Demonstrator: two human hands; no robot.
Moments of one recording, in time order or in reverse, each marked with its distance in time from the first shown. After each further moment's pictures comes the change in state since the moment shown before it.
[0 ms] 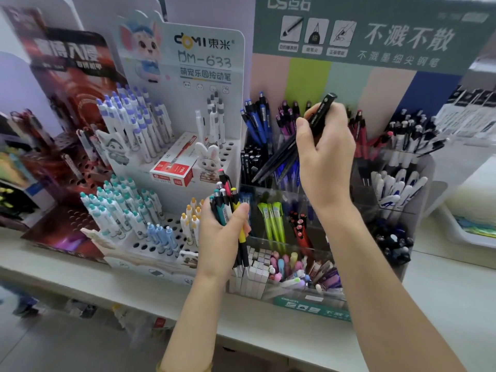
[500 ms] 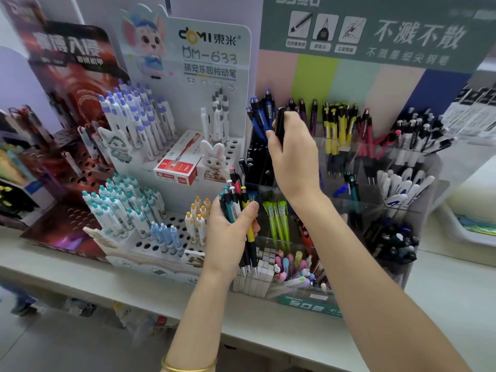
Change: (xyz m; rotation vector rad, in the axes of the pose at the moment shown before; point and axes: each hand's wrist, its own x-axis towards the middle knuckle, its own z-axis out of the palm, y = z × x) left_hand 0.007 -0.005 -0.002 -0.058 -0.052 -0.099; right_hand -0.006 0.014 0.049 -0.213 -0.188 -0.033
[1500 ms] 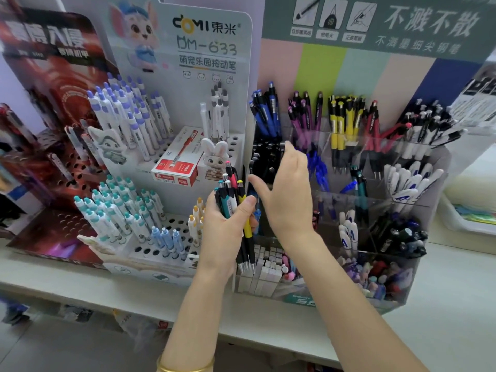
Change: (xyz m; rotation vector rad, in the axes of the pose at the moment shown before) left_hand 0.015 0.010 -0.013 -0.077 -0.039 -0.015; right_hand -0.055 -0.004 0.024 -0.166 -0.105 0.239
